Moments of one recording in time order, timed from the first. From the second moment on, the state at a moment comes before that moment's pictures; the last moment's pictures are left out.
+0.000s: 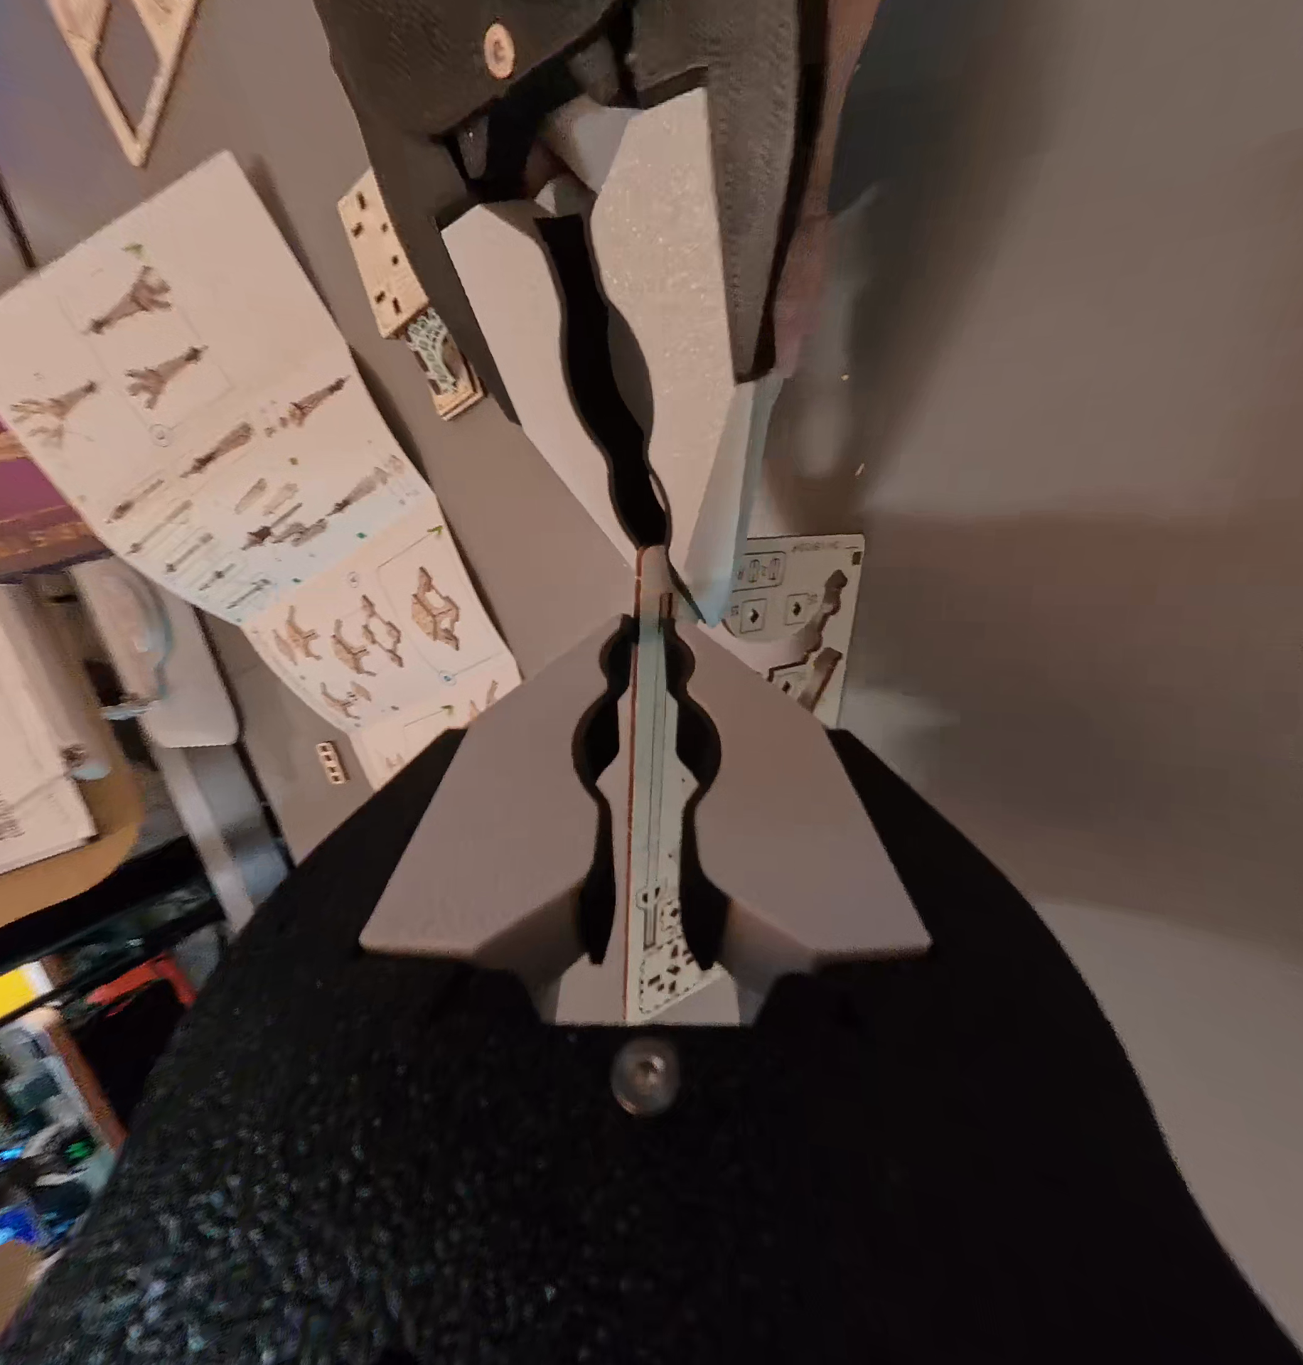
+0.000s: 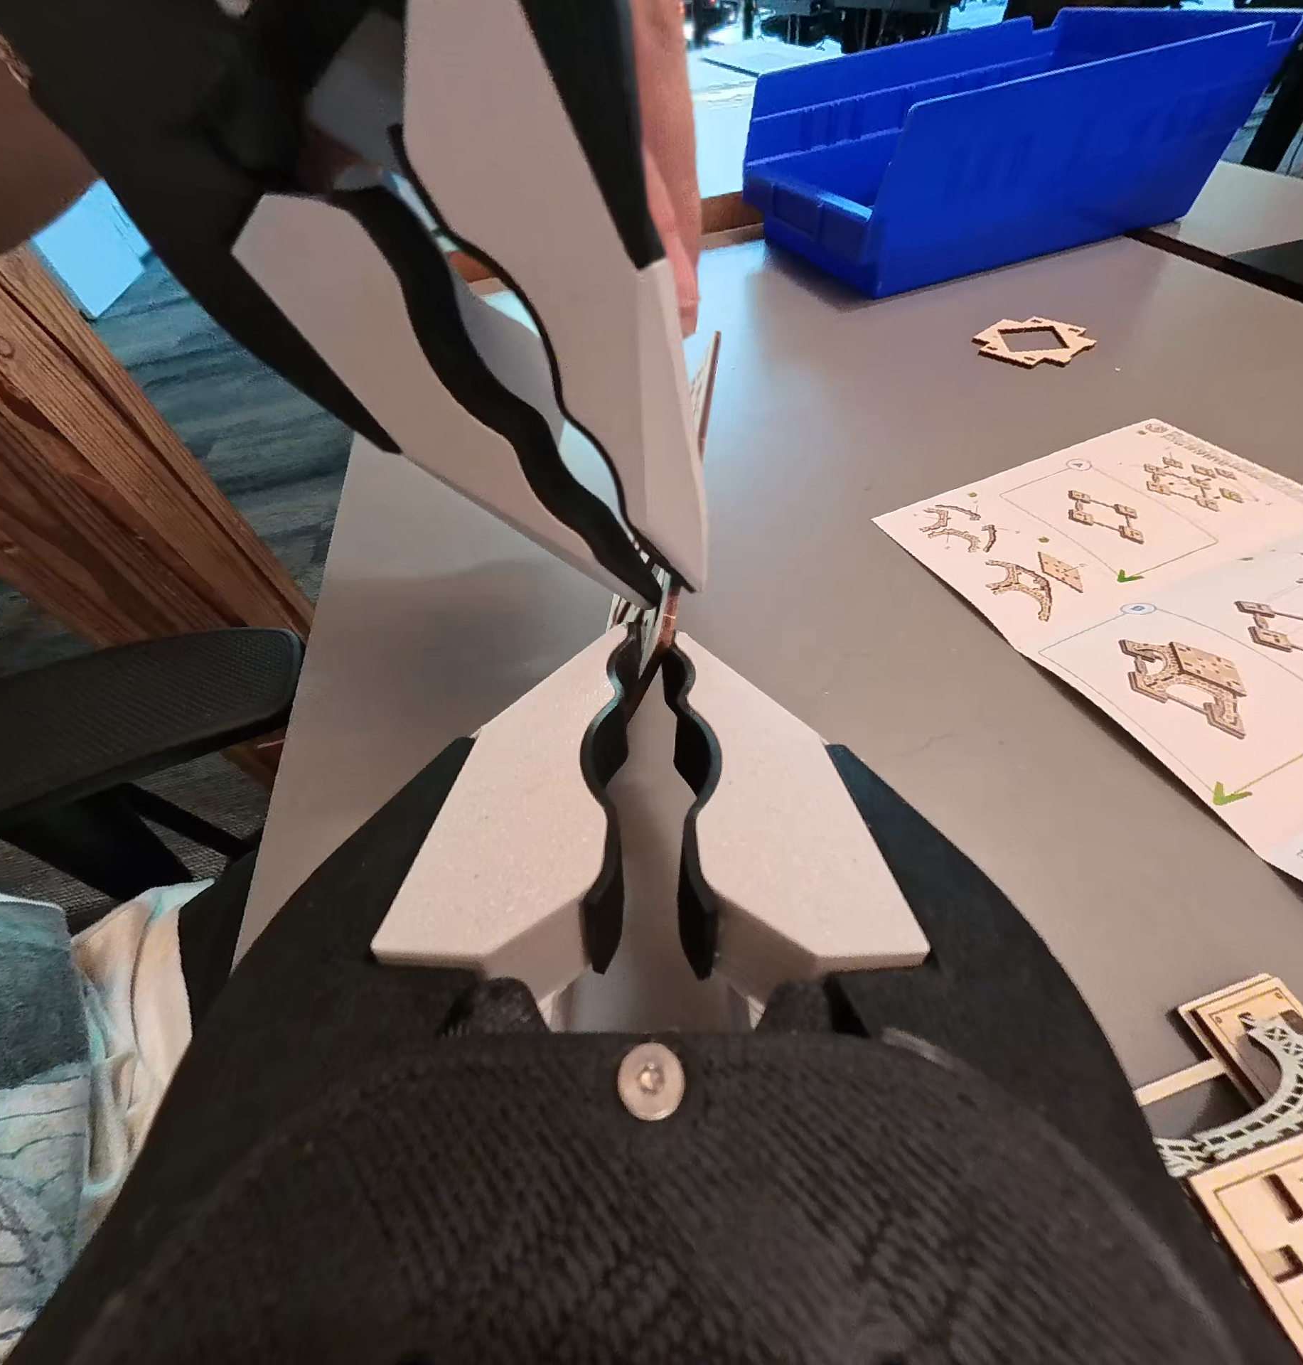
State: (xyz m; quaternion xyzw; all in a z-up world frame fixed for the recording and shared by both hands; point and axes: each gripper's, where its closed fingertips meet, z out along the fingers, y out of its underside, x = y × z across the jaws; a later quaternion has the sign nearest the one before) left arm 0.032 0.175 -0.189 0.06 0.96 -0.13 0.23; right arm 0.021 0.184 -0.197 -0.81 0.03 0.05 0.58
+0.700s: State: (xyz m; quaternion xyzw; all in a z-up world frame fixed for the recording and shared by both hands) left arm 0.033 0.192 -0.183 0.05 0.96 -0.15 0.23; right arm 0.023 0.183 -0.191 -0.80 0.03 0.07 0.60
